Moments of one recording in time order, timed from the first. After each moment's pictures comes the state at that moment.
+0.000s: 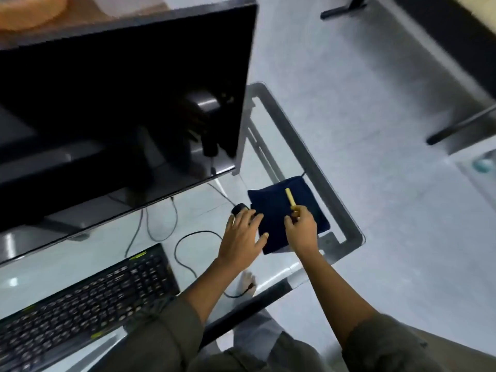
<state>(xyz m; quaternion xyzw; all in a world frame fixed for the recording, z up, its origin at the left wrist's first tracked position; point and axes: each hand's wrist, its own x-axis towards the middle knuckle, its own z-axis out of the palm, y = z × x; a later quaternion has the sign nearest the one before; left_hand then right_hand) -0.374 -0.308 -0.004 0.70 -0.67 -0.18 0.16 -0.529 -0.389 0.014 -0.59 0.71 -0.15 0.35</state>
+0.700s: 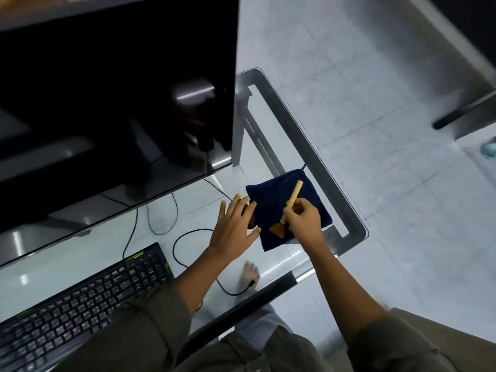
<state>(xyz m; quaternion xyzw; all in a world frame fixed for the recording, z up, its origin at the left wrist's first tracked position) -0.354 -0.331 -0.017 0.69 -0.70 -0.18 0.09 -0.537 -0.404 0.026 -0.53 0.68 -0.20 0.46</state>
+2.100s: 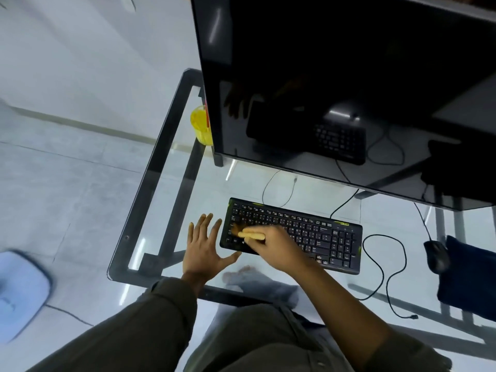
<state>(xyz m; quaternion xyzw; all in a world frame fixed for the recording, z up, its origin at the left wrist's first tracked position) -0.058 0.158 -0.066 0.93 -0.31 -0.16 0.13 -0.138 -0.041 0.039 -0.85 0.20 0.13 0.47</state>
